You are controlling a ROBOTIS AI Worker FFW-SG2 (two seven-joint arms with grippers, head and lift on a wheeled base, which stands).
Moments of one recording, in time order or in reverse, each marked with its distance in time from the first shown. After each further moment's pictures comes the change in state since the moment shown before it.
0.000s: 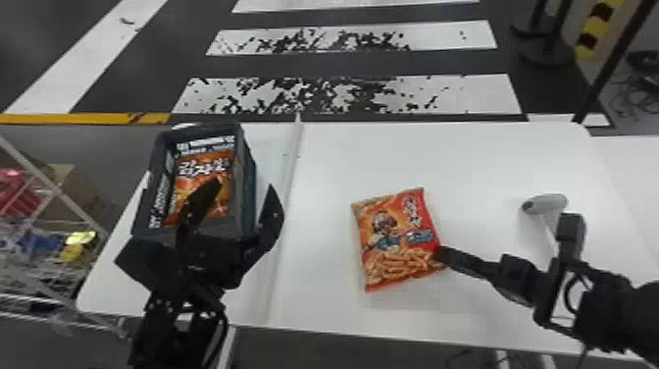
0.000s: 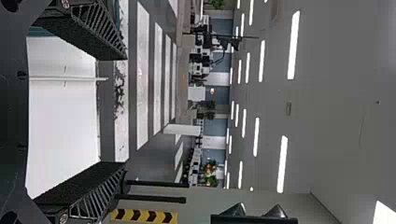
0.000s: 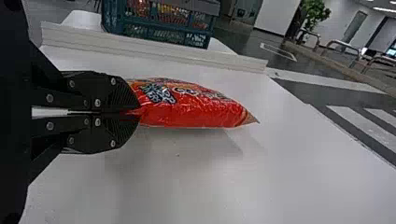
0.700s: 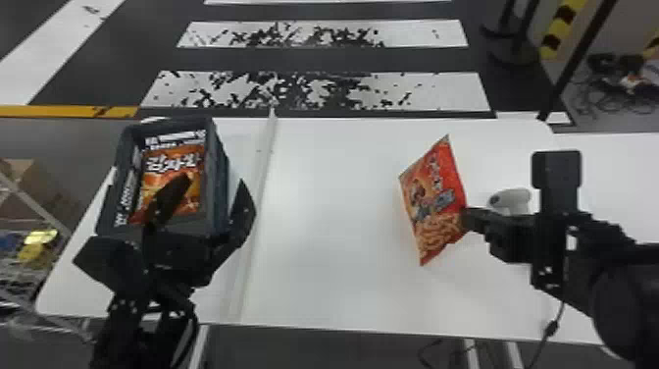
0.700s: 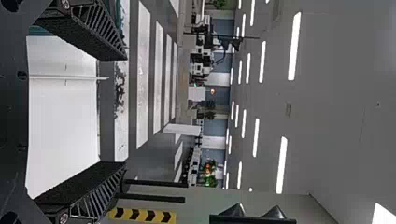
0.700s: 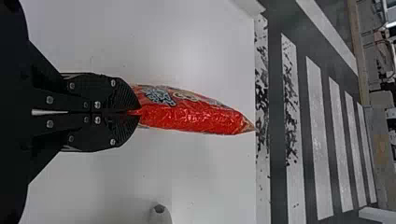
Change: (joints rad) left arm 0.000 0.001 0.000 0.002 0.014 0.000 0.000; right arm 0.172 0.001 0.193 -0.694 0.572 0.060 -0.312
